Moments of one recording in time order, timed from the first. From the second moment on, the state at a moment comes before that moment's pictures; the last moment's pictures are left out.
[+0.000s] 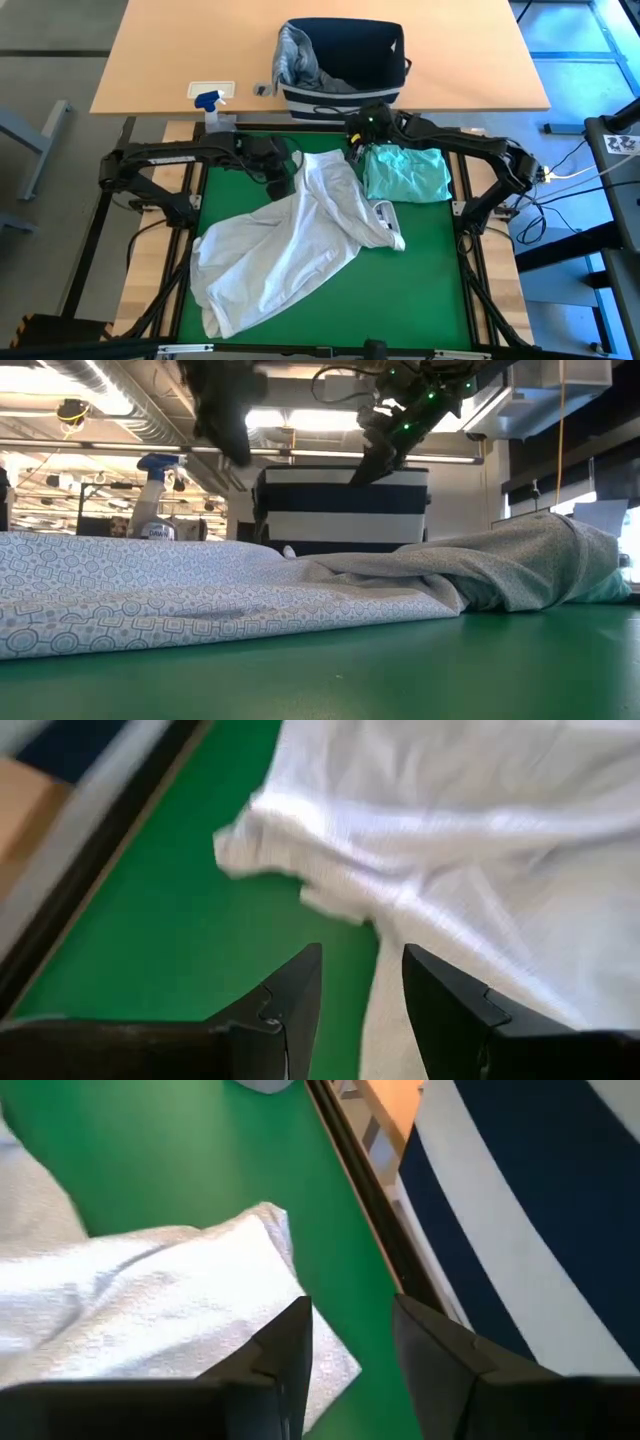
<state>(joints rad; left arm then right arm) 0.23 1.39 1.26 -0.93 -0.21 -0.27 -0.48 1.60 1.28 -0.35 -0.02 -0.25</state>
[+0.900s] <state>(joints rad) -0.27 1.32 0.81 -0.82 0.10 -1.10 -0.34 1.39 1.04 -0.53 -0.22 -0.24</state>
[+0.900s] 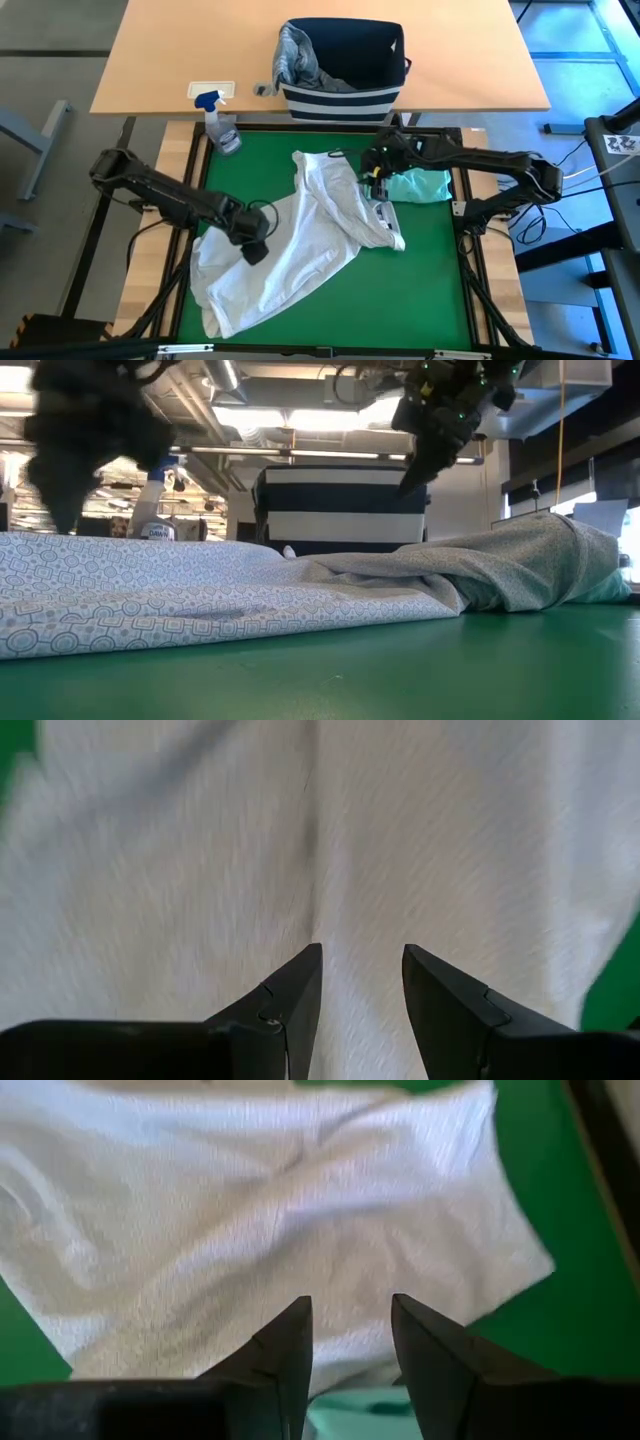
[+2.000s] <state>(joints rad) -0.40 1.29 0.60 -0.58 0.40 -1.25 -0.34 1.39 1.02 -0.46 -0.22 -0.21</state>
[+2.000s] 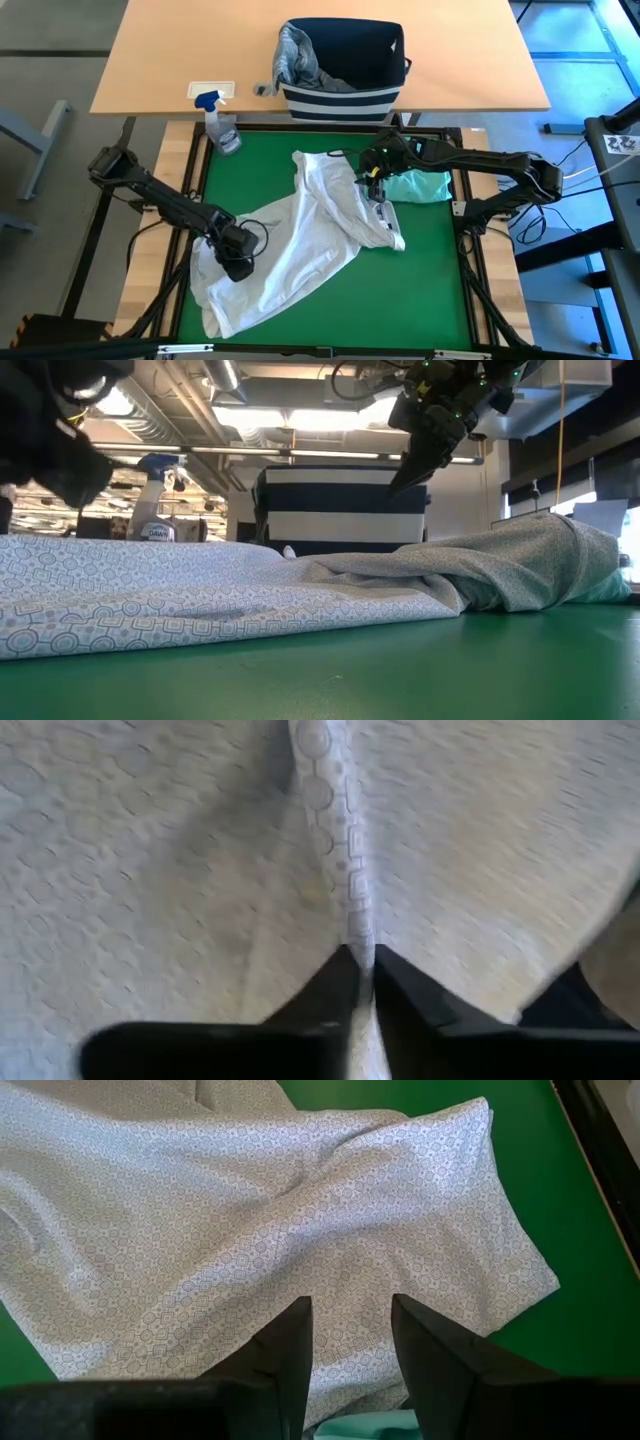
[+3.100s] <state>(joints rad) -0.32 1.20 0.89 -1.49 -0.08 -1.22 -0.34 1.39 1.02 -0.41 -0.22 -0.18</state>
